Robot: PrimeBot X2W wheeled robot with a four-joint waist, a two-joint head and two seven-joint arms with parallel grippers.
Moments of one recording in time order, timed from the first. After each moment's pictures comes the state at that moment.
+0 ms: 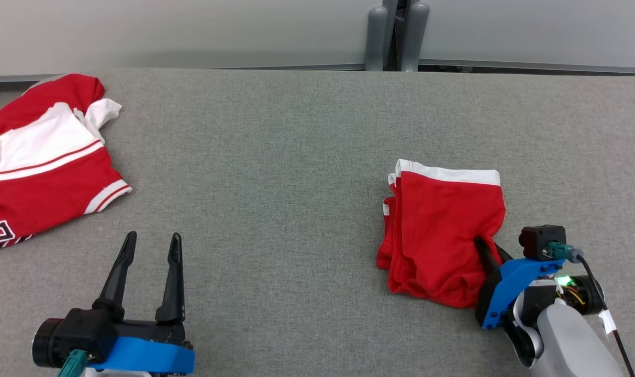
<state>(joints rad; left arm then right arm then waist) -0.09 0.05 -0.03 0.10 -0.13 -0.10 -0.26 -0.41 -0.13 0.05 0.69 0.14 0.13 0.08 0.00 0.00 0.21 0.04</state>
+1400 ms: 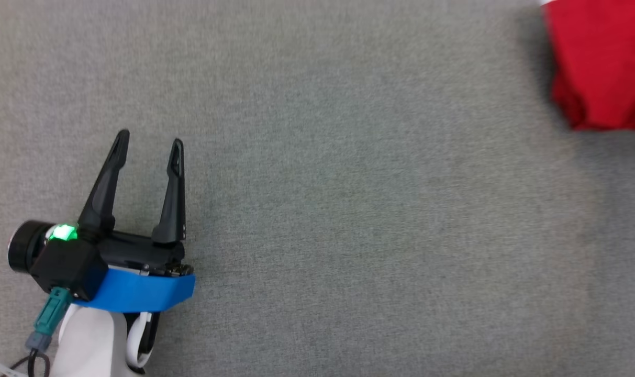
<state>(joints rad) -0.31 0.09 -0.08 0.00 -0.10 -0.12 -0.26 -0.77 -0.52 -0.07 0.53 0.12 0.13 0.15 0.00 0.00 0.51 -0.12</state>
